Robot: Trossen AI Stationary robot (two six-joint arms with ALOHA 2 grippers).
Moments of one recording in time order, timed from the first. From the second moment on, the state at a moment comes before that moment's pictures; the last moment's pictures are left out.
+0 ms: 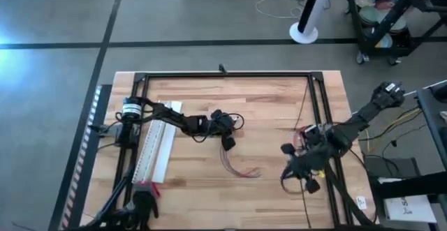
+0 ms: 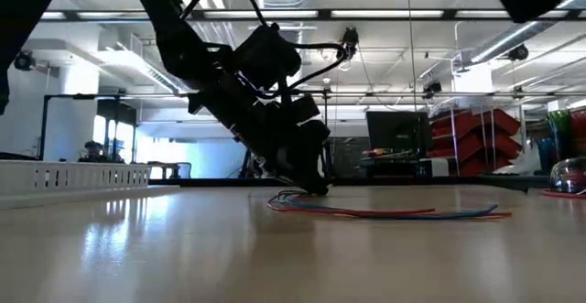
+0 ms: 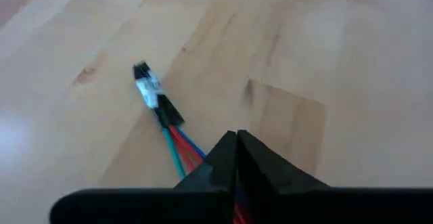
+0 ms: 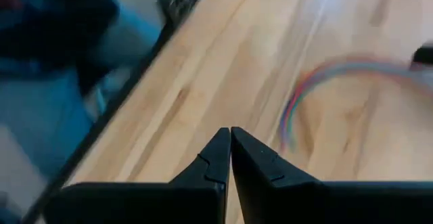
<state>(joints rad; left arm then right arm) 0.03 1.98 0.99 0.26 -0.18 -0.30 0.72 1.15 0.76 -0.50 0.06 0.21</state>
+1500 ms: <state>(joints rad) -0.36 2.17 1.09 0.97 -0.33 -0.44 1.21 2.00 1.29 -0.83 0.03 -0.07</state>
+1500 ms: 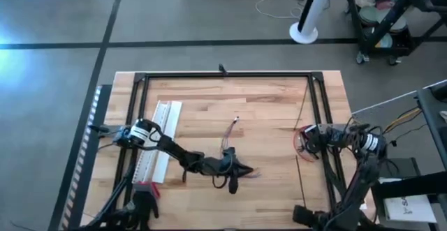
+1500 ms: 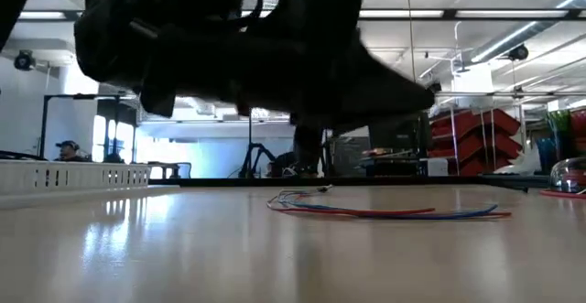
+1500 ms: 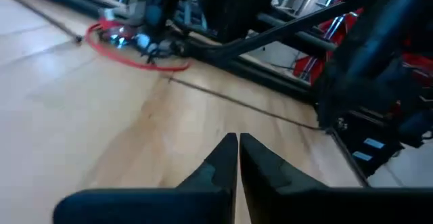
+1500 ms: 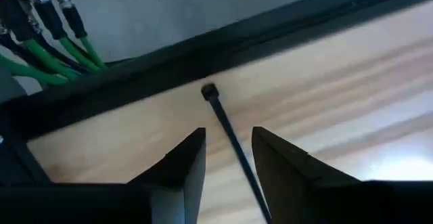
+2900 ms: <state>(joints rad) -0.48 1.97 1.04 0.52 -0.70 -0.43 1.14 1.95 1.28 -0.81 0.41 -0.24</state>
